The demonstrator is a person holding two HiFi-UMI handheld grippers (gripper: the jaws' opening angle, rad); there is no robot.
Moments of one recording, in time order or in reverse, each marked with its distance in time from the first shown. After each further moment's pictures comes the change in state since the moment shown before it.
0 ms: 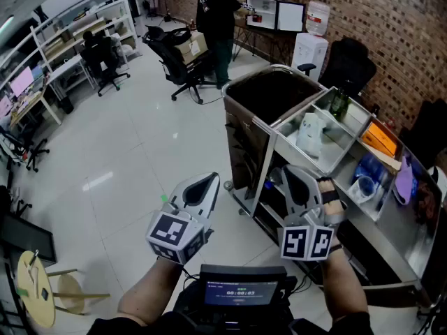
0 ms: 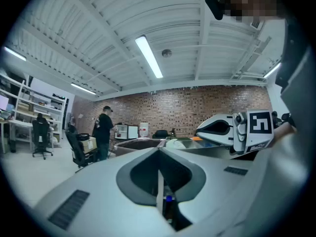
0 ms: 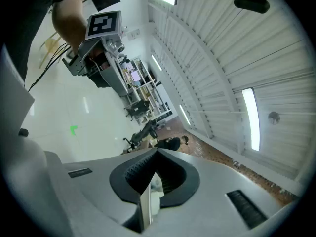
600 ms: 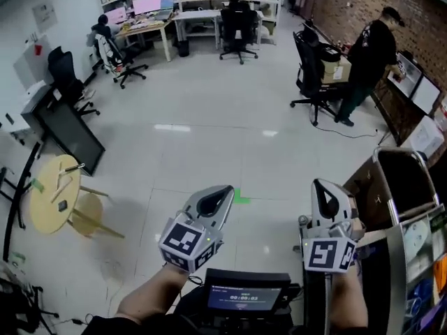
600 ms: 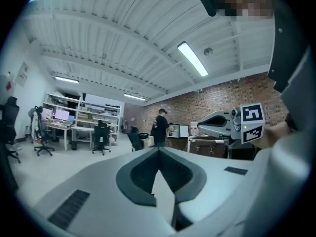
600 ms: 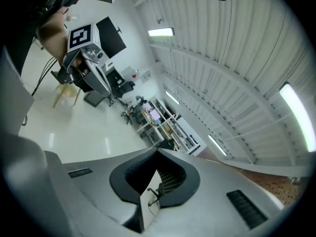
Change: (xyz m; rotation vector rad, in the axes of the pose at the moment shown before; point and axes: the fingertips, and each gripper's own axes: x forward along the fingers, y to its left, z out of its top) left arm -0.367 0.484 -0.027 -0.084 0.015 0.476; right arm 0.300 0.196 0.487 0.097 -0.365 0.256
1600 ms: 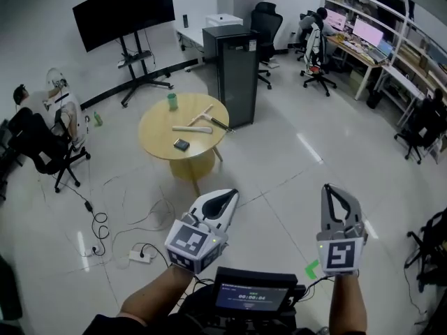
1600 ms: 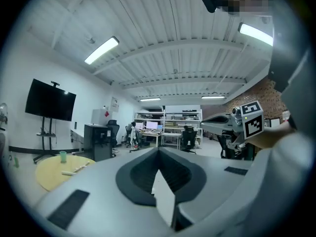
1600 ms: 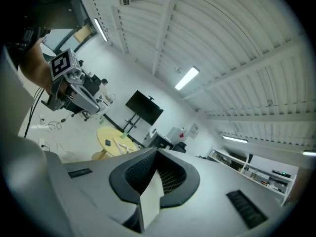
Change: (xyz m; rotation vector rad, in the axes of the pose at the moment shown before) left arm -0.504 0.589 -0.011 -0.087 -0.060 0.990; right arm 0.379 0.383 0.663 0.151 -0.768 0.655
